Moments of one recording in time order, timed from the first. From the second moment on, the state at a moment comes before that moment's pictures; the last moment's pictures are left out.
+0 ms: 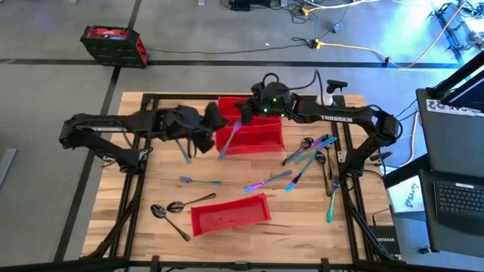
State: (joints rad) left arm 0.03 1.26 1.27 -0.48 -0.41 1.41; right arm -0.36 1.62 1.21 0.10 -0.08 0.55
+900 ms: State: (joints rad) left arm -0.07 1.19 1.10 -0.61 -0.14 0.11; right arm -0.37 1.56 1.21 0.05 -0.20 0.38
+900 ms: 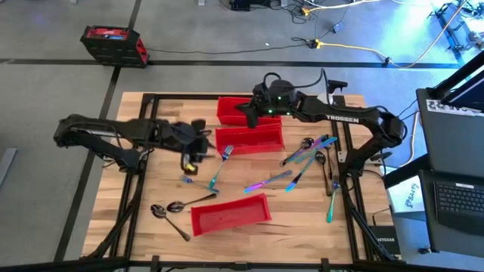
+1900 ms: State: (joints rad) left arm -0.38 1.46 0.66 -0.09 -0.57 -0.88; right arm -0.26 1.51 1.21 -0.08 -0.14 0.08
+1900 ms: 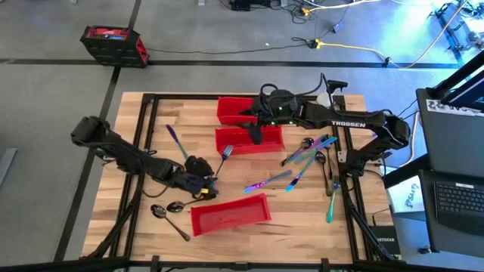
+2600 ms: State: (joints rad) left arm -0.40 1.63 0.66 -0.06 -0.64 -1.02; right arm -0.26 1.51 1.21 -0.12 -0.18 0.05
